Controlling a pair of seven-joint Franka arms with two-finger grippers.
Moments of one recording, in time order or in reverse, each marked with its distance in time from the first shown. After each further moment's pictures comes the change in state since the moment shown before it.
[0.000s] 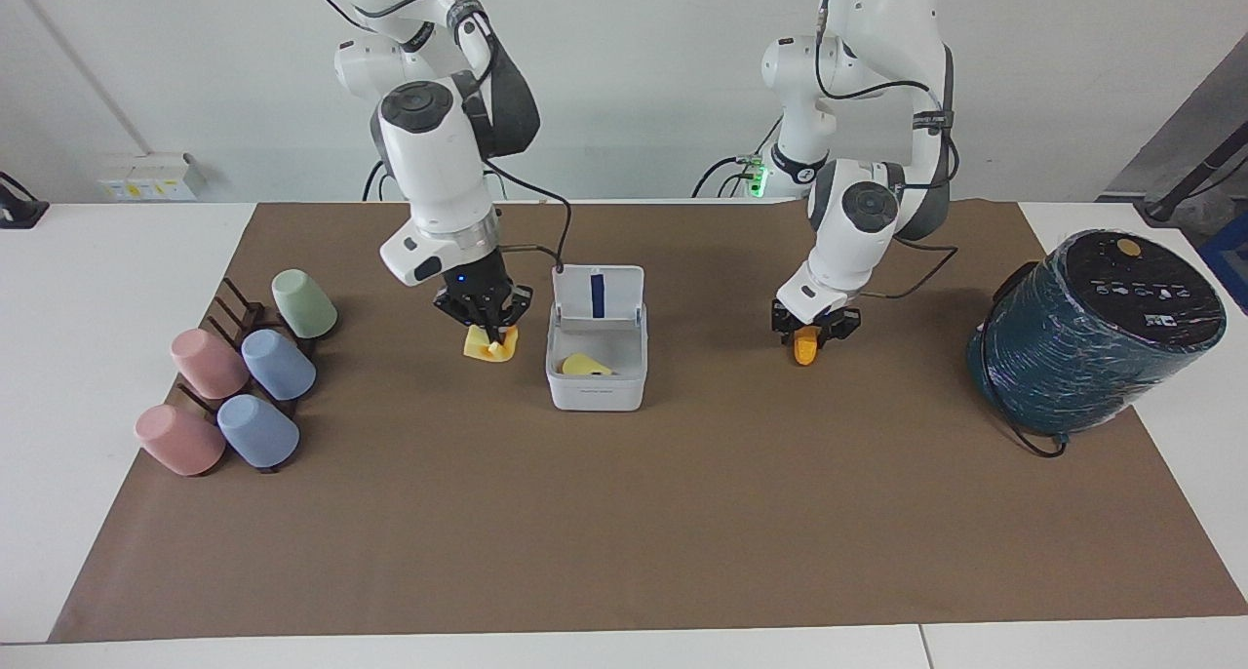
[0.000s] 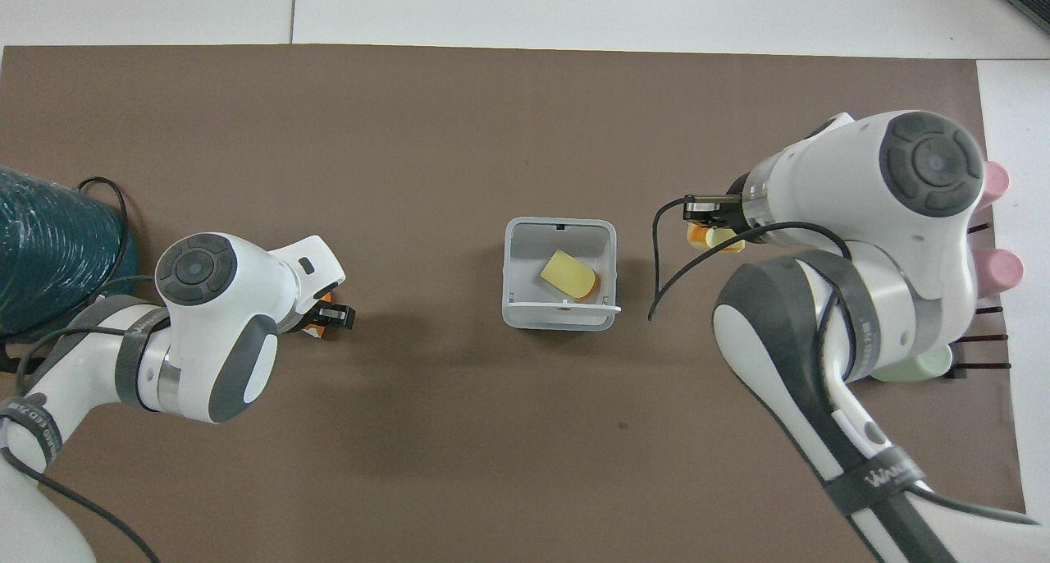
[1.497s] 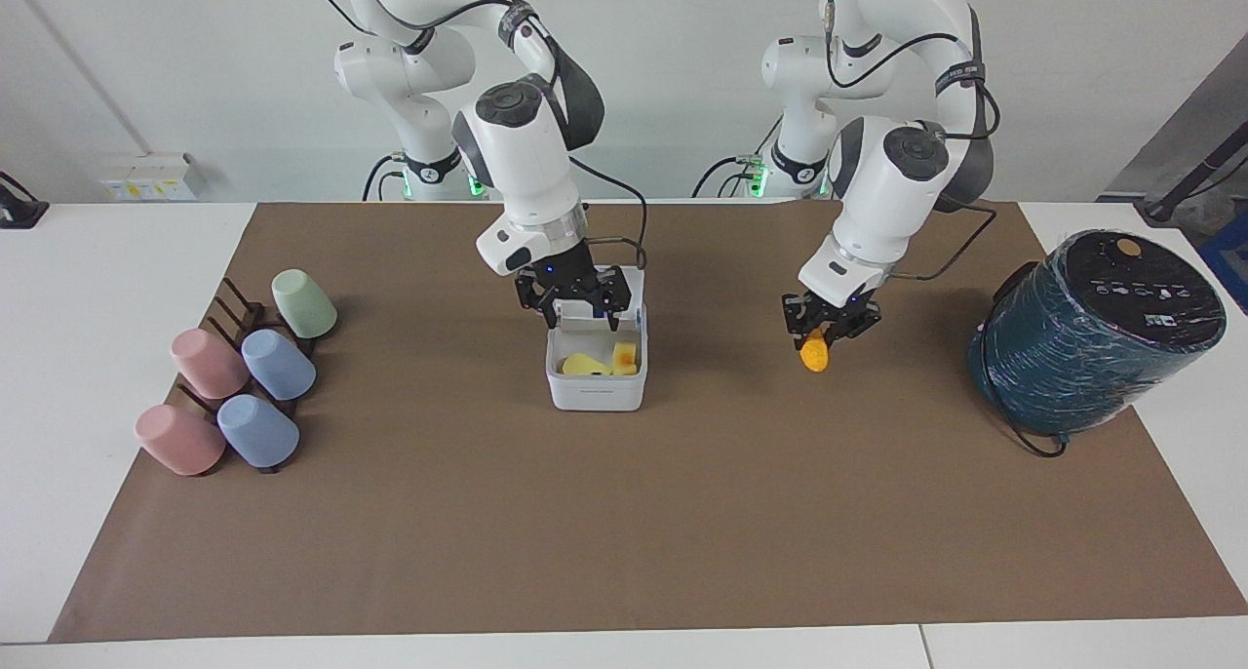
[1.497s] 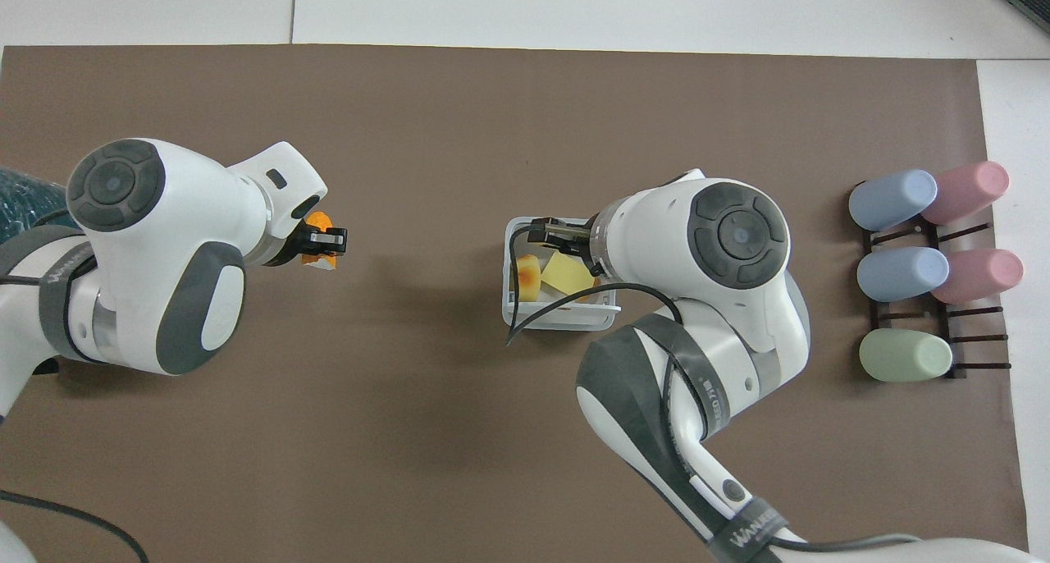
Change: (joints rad) left arm -0.047 -0.003 -0.009 0.324 -0.081 -0.181 -0.137; right arm 0.034 0.054 0.079 0.015 0.019 0.134 0.165
